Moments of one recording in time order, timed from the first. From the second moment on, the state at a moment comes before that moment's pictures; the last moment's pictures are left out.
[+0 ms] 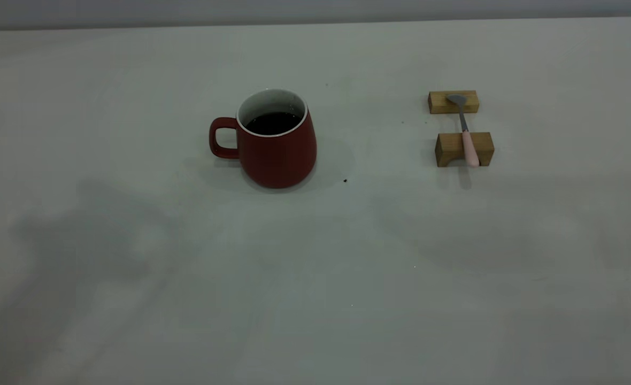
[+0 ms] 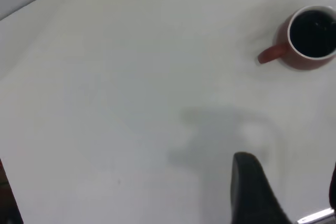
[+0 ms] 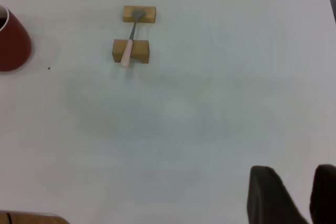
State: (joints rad) left arm -0.45 1.30 -1.45 0.23 1.17 -0.03; right arm 0.00 0.02 -0.47 0.06 1.14 -0.09
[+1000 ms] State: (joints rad) left arm 0.01 0.05 -0.49 0.11 1.14 -0.10; right arm 0.00 0.02 -0.47 0.06 1.14 -0.09
